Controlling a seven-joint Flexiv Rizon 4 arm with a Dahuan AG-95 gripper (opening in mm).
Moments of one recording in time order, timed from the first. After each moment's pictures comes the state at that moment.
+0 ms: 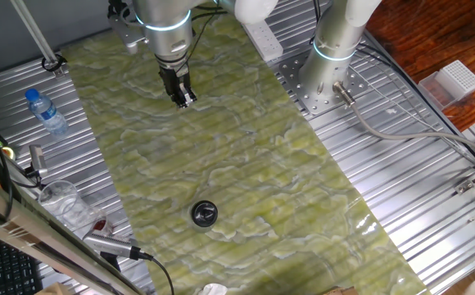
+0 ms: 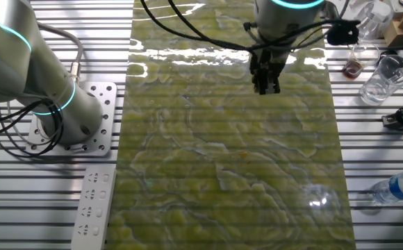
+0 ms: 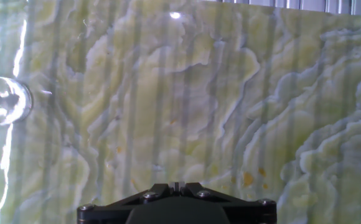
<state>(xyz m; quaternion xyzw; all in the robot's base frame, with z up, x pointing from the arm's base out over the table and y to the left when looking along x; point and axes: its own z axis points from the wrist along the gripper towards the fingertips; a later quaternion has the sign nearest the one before) 0.492 0.003 0.174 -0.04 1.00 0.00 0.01</state>
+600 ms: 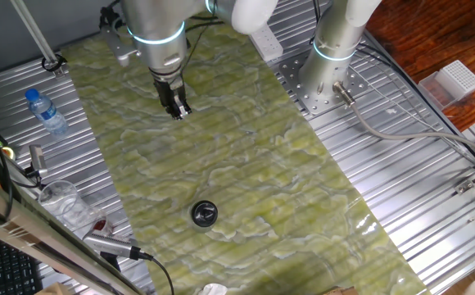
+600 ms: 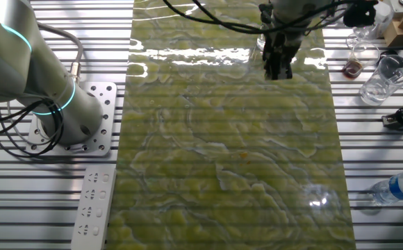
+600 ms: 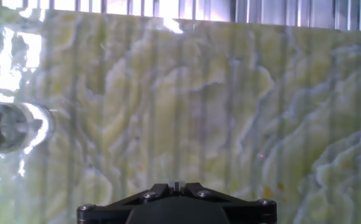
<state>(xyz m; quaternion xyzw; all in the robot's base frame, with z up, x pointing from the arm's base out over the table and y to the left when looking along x) 0.514 0.040 0.177 -0.04 1.00 0.00 0.00</state>
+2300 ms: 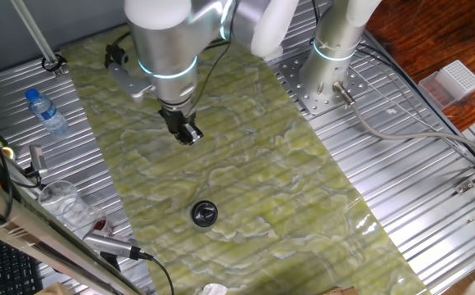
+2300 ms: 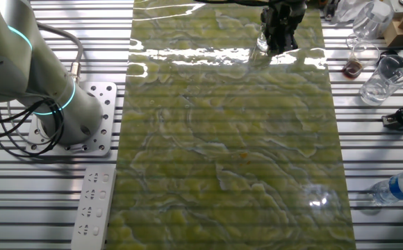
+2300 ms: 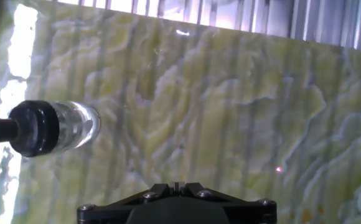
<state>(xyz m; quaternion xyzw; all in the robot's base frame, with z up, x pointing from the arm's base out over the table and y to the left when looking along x) 0.525 0.098 0.170 -0.16 0.99 -0.01 0.01</state>
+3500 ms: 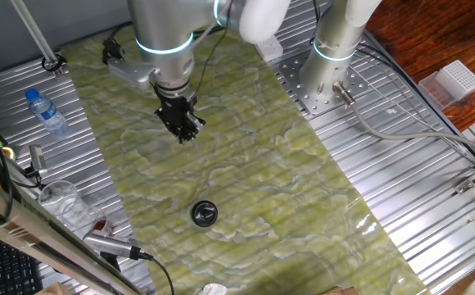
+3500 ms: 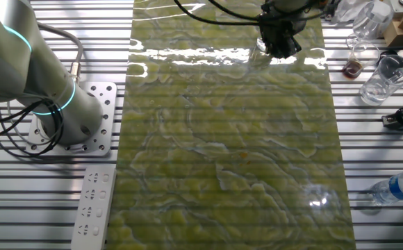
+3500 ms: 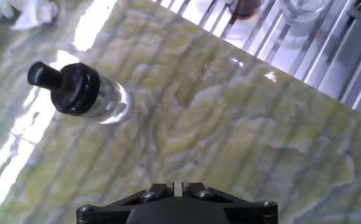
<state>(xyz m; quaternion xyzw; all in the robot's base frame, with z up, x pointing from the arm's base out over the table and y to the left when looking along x) 0.527 0.099 0.171 -0.24 0.97 0.07 0.05</state>
